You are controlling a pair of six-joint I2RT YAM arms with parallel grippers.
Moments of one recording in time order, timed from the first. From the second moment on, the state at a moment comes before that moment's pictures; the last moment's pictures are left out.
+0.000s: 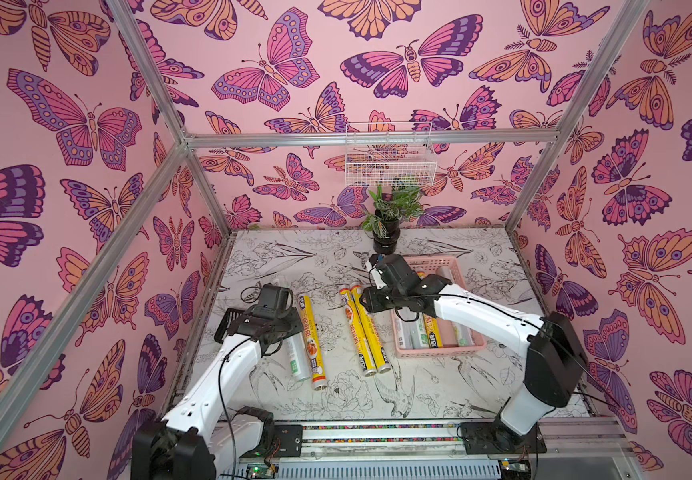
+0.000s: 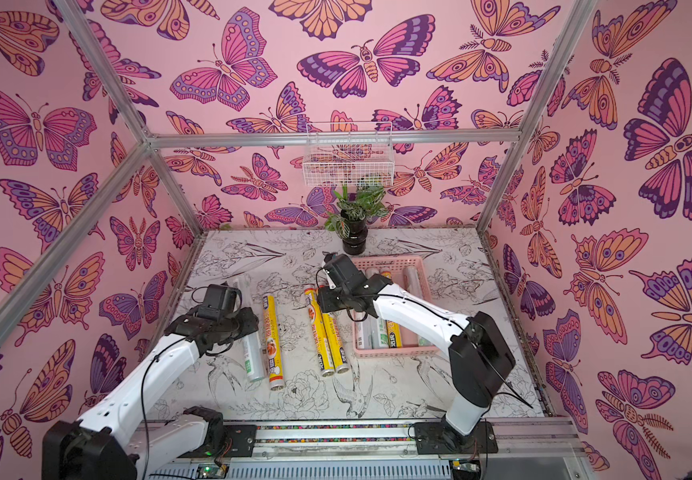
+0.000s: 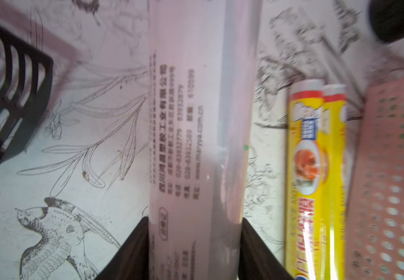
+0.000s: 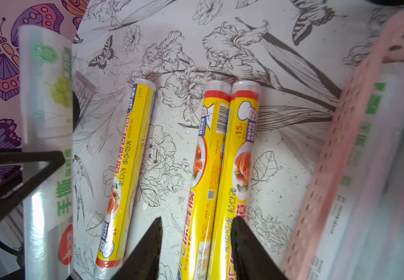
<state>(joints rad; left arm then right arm) -0.24 1.07 0.79 -0.68 -0.02 -0.60 0.85 1.66 1.32 -0.49 -0.05 0.46</state>
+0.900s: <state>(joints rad) -0.76 1.98 1.56 -0.21 0.20 -0.89 0.37 1.15 0.91 -0.48 0.06 0.52</state>
